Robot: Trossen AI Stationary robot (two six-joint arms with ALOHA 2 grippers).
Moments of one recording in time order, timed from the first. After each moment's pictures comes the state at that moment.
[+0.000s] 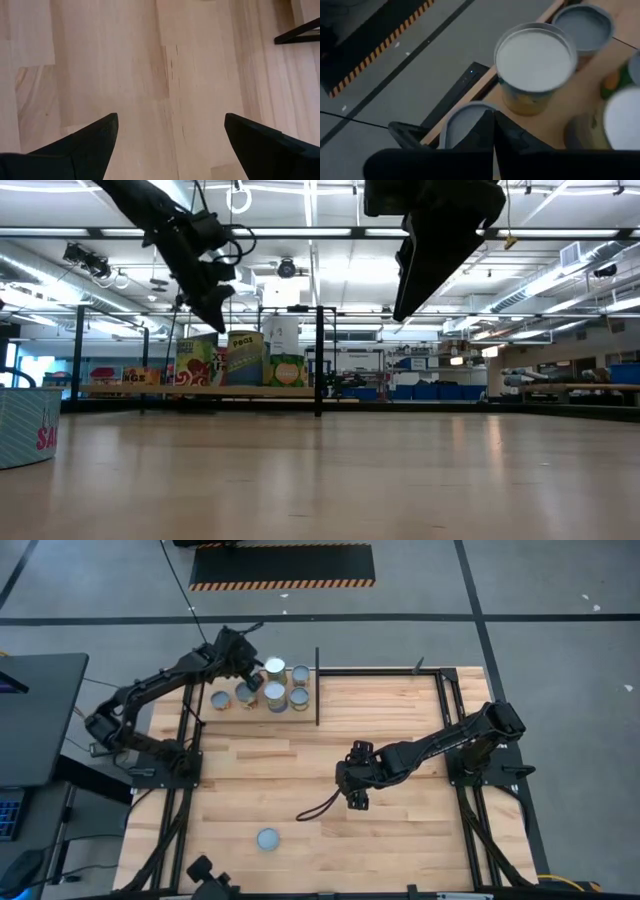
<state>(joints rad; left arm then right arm) 0.87 1.38 1.01 -0.43 -0.11 0.21 0.29 1.72 1.32 -0.80 0.32 0.34</state>
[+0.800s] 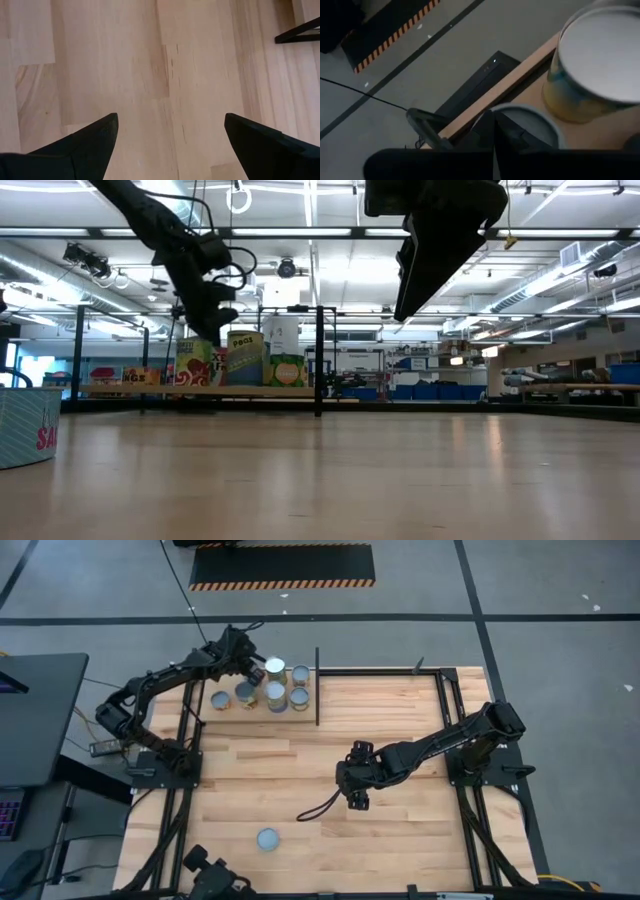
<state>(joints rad) 0.92 1.49 1.01 -0.36 -0.21 0.17 0.29 1.72 1.32 -0.81 0.32 0.34</state>
